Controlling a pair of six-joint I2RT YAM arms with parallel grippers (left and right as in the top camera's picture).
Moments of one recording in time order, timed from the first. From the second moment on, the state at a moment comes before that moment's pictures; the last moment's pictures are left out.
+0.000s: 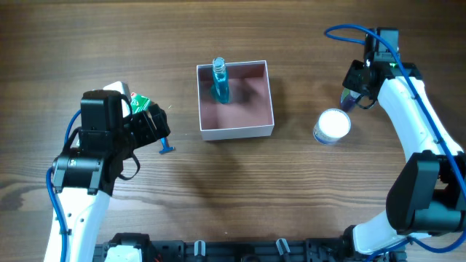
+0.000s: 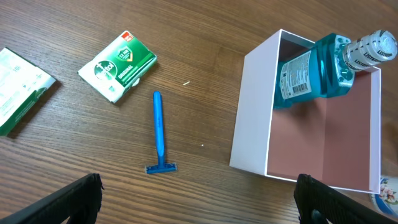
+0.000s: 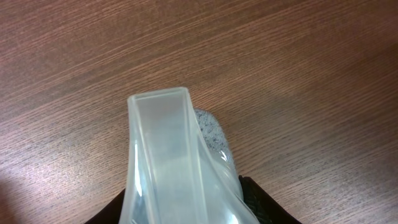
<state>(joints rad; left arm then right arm) -0.07 1.05 0.99 -0.85 0.05 -0.43 -0.05 1.75 1.30 -0.65 0.22 0.33</state>
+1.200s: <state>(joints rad) -0.07 1.05 0.99 -0.85 0.05 -0.43 0.04 1.37 1.30 -0.76 0.22 0.10</state>
